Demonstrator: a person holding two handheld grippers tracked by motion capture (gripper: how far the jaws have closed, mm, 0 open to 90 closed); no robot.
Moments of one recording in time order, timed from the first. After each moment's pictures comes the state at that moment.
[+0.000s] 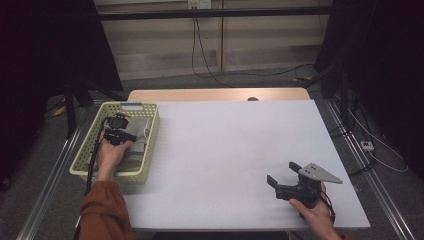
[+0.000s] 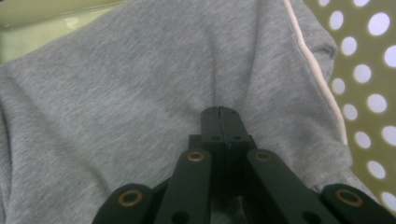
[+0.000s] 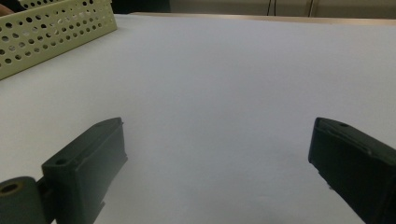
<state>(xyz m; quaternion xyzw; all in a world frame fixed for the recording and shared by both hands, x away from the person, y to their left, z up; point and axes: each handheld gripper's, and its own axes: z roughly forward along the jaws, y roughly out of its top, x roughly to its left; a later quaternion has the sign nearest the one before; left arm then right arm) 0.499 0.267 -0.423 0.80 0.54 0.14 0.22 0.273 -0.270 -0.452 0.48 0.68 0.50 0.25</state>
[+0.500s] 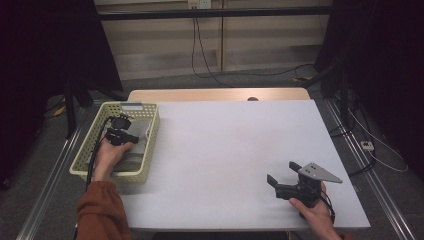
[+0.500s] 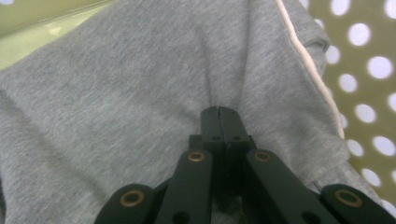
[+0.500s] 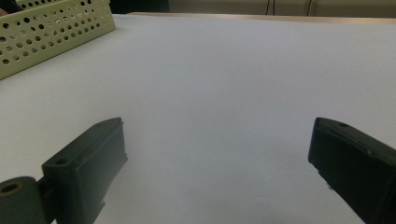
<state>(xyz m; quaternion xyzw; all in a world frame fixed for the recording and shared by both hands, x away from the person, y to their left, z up) 0.498 0.262 -0.421 0.83 0.50 0.12 0.22 0.274 -0.270 -0.453 0.48 0.68 0.50 0.25</state>
